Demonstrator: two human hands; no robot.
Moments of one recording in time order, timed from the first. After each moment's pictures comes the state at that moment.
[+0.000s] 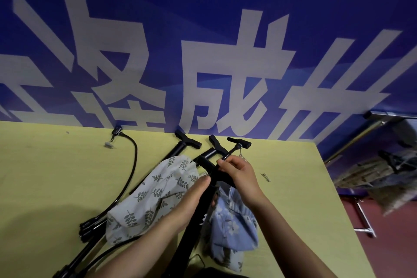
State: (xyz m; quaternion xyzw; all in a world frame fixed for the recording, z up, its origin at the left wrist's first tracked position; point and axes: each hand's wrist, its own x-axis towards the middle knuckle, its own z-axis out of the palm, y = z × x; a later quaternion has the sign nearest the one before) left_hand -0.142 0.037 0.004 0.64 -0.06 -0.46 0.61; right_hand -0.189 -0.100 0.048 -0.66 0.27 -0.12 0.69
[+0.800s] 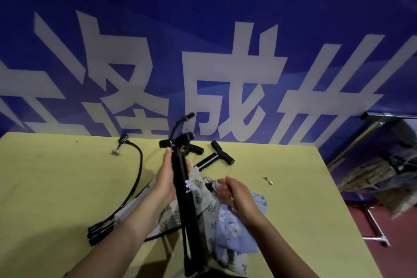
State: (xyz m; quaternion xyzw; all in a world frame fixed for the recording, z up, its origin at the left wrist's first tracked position) left_hand -0.090 0.060 0.047 0.54 0.02 -0.33 0.77; right_hand -0.213 -0.086 0.006 -0.53 0.34 -0.02 0.77
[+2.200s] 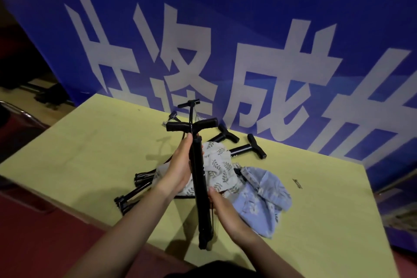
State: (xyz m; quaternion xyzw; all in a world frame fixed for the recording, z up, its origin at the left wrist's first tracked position) left_hand -0.158 0.120 0.077 0.58 0.06 -0.19 0.79; right_hand -0.273 0.014 0.014 -0.71 0.15 0.18 0.66
